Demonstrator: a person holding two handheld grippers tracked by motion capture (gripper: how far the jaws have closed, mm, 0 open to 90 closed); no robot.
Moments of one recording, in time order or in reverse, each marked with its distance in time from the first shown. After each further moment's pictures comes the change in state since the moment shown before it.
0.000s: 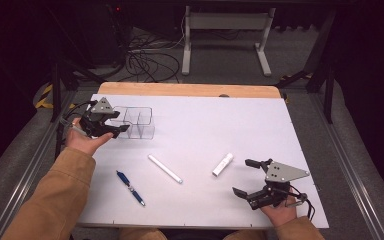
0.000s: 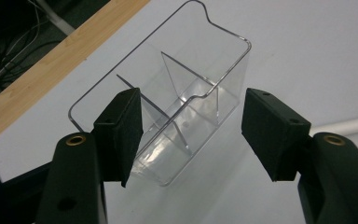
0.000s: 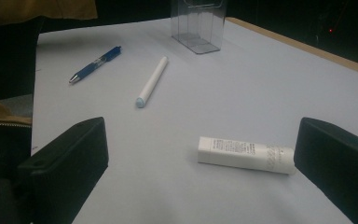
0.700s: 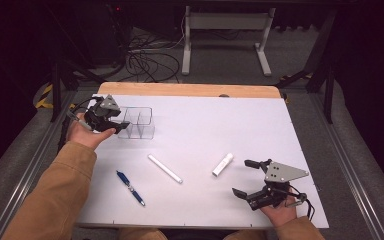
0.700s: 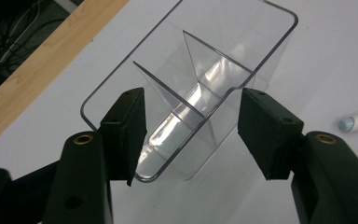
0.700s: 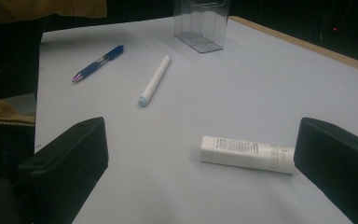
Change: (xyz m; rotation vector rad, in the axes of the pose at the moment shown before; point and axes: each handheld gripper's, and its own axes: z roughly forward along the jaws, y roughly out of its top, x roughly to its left) left arm 0.012 0.005 0.020 0.108 0.021 0.020; right arm 0.000 0.000 0.001 0.003 0.011 -0.001
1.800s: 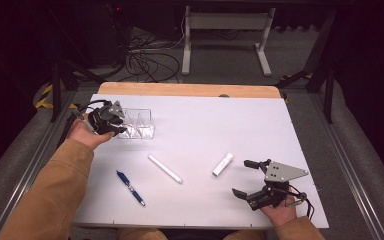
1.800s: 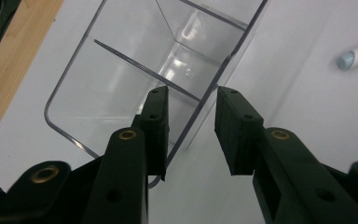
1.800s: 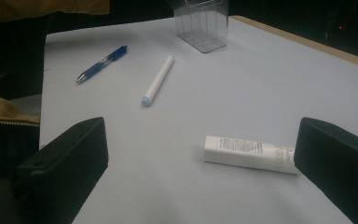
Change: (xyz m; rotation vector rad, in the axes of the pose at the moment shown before) left arm -0.004 0.005 0.005 0.192 -0.070 0.200; right arm -0.001 -0.001 0.001 -0.001 0.017 0.010
